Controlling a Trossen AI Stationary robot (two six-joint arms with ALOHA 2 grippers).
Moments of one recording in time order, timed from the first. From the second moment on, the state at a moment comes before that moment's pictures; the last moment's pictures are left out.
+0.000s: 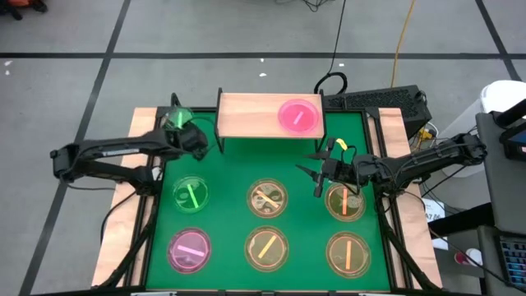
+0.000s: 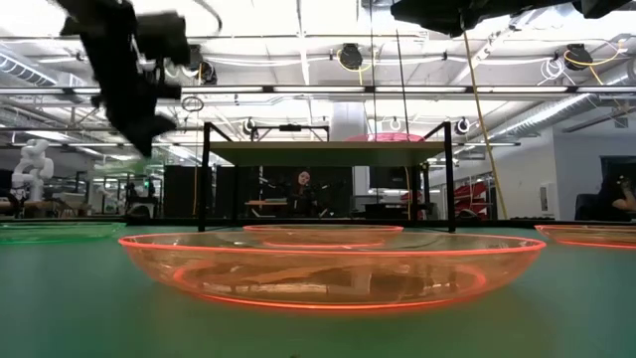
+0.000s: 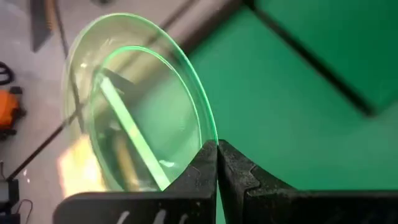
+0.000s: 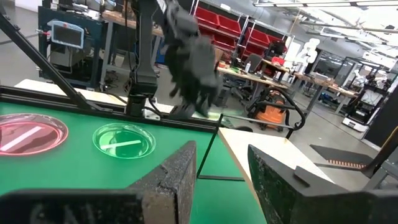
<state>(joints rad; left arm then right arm) 0.35 1.08 0.74 -0.87 -0.69 -0.40 0.19 1.03 0.56 0.44 0.47 -0.27</state>
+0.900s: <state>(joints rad) 0.19 1.74 1.59 -0.51 -0.38 0.60 0.37 0.77 0.50 0.37 0.89 -0.33</state>
